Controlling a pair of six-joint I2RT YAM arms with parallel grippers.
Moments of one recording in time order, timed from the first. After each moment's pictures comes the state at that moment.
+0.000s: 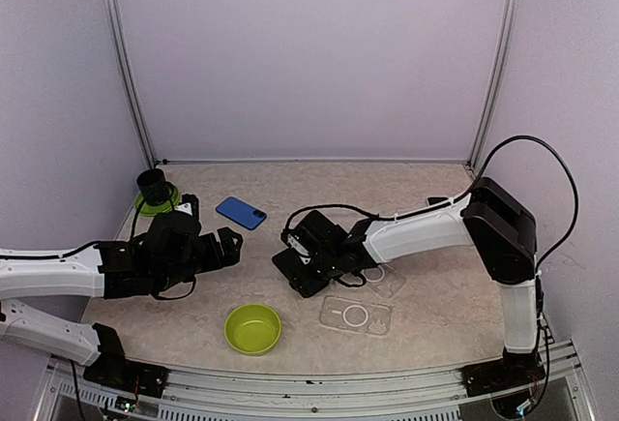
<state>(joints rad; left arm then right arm) -0.92 1.09 0.59 -0.11 -0.50 -0.81 1.04 2.10 1.39 -0.27 0.14 0.23</state>
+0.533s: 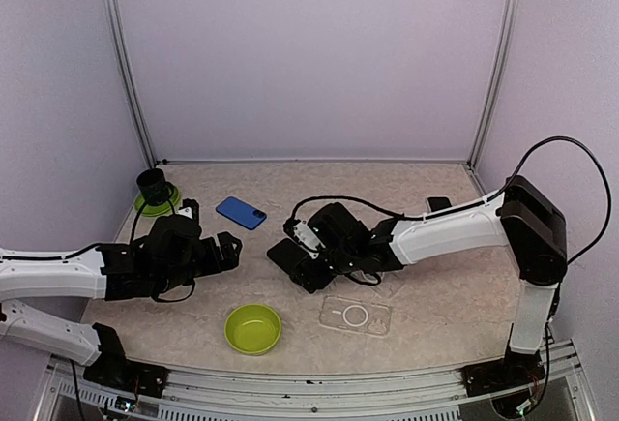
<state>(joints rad) -0.90 1.10 0.57 -0.11 -0.47 -0.81 1.04 1.93 1.22 -0.10 0.08 0.12</state>
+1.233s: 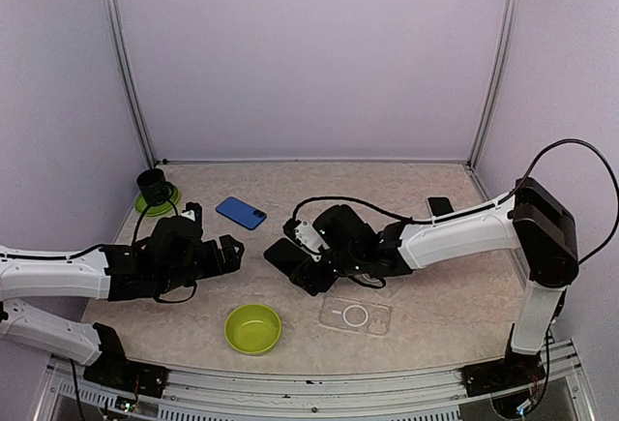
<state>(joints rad) -0.89 1.12 0.54 -0.07 -0.42 -0.81 1.05 1.87 1.15 -0.03 0.06 0.08</state>
